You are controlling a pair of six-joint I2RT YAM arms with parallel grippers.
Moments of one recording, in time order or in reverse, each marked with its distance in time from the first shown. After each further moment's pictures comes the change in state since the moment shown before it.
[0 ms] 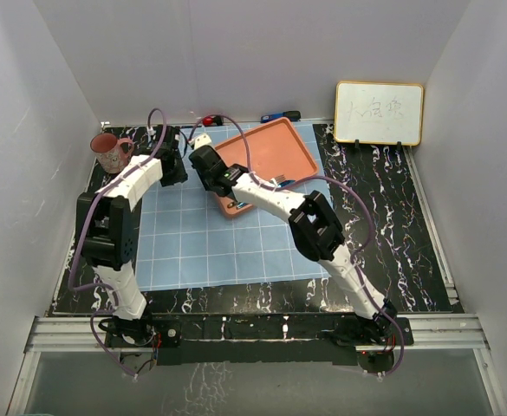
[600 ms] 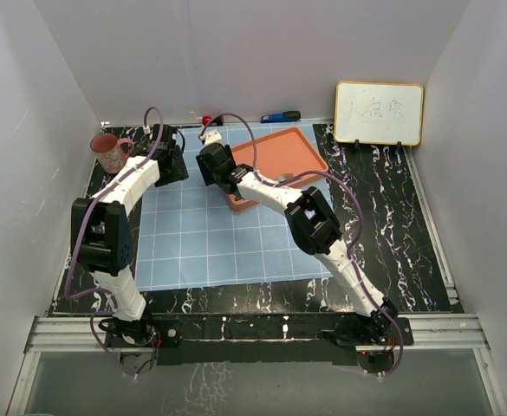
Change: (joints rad) left arm -0.004 -0.075 -0.023 -0.013 -0.024 0.000; right arm -0.083 0.109 0.018 0.172 -0.002 0.001
